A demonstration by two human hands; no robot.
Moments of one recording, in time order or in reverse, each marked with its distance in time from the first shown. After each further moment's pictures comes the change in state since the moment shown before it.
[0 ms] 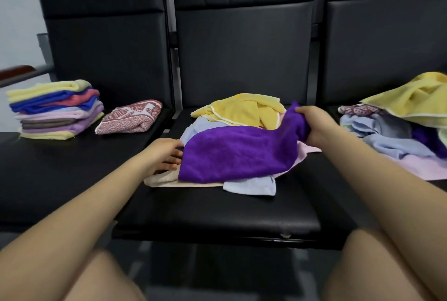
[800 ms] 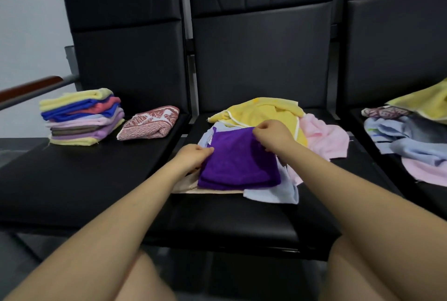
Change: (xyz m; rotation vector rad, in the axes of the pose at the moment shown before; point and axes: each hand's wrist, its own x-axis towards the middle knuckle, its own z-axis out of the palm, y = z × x) left_hand 0.009 0.004 0.015 0.298 0.089 0.086; right_hand -0.018 0.046 0.099 -0.858 -0.115 -0.386
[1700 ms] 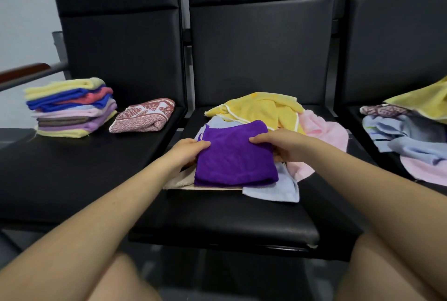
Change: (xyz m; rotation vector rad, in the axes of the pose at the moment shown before) left_hand 0.001 -0.008 -0.004 -0.239 -0.115 0.003; right_hand -0.003 0.019 -0.017 0.344 -0.419 0.332
